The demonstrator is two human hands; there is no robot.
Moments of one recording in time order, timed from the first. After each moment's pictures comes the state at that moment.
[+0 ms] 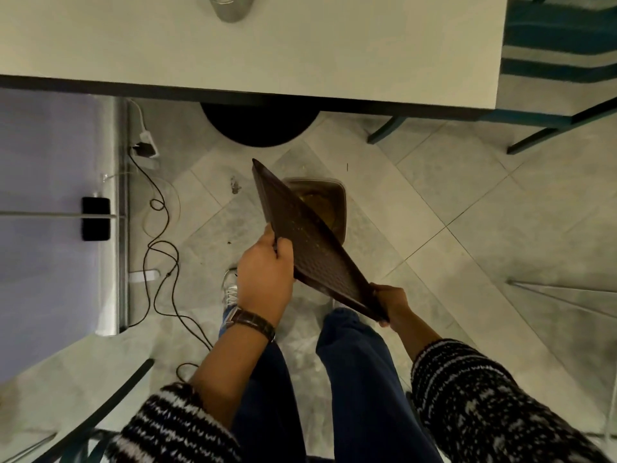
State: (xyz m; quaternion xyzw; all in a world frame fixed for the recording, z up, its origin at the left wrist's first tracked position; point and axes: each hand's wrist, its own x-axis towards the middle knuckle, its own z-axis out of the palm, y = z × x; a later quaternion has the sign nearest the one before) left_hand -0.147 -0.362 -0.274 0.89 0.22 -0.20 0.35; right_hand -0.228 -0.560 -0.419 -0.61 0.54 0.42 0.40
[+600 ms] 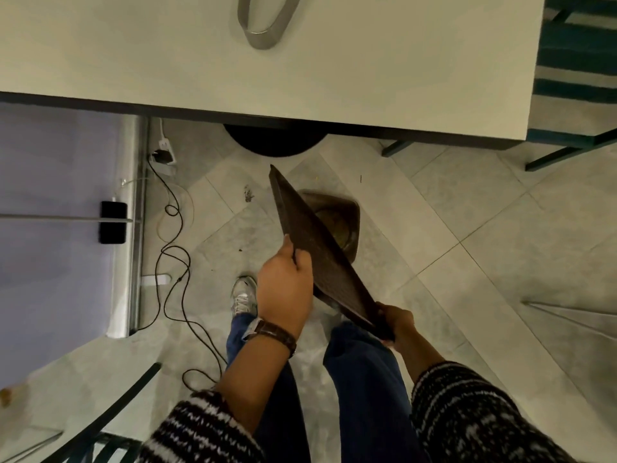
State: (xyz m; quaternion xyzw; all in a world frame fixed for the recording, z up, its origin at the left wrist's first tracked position) left_hand -0.142 -0.365 -0.286 0.89 0.23 -0.18 0.35; right_hand -0.229 -0.546 -0.432 -0.51 0.64 0.38 0.43
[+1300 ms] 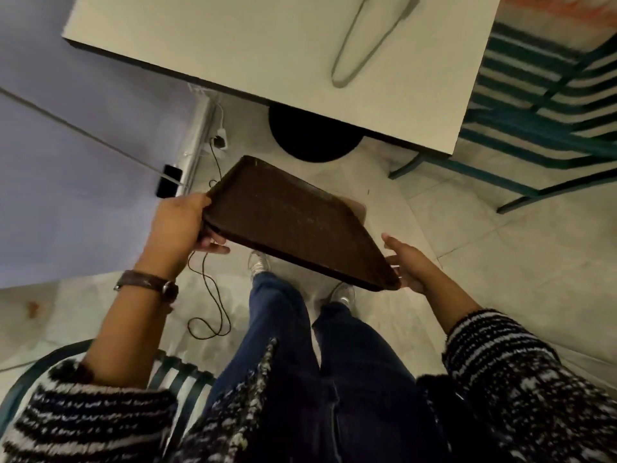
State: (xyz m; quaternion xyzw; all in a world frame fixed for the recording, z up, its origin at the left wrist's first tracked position) left_hand -0.209 -0.241 -0.024 0.70 0.45 -0.13 0.54; right_hand -0.190 -0.555 -0.165 -0.61 0.36 0.48 0.51
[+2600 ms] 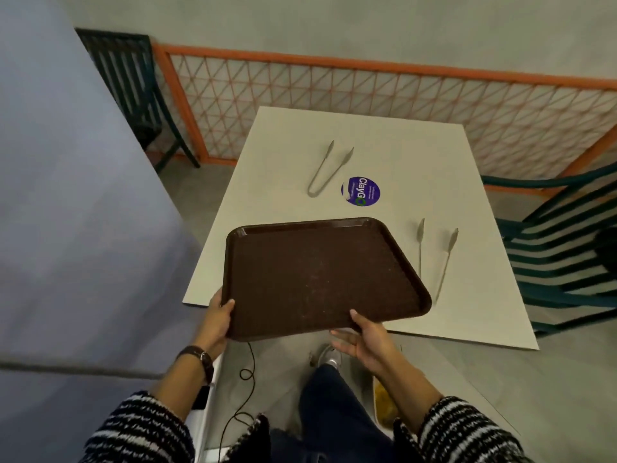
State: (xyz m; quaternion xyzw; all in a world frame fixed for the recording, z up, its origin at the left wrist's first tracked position) left_hand 0.036 0.065 -0.053 0.68 0.29 -0.15 0.66; right_hand 0.004 -0.200 -0.046 -0.44 0.38 0.24 0.78
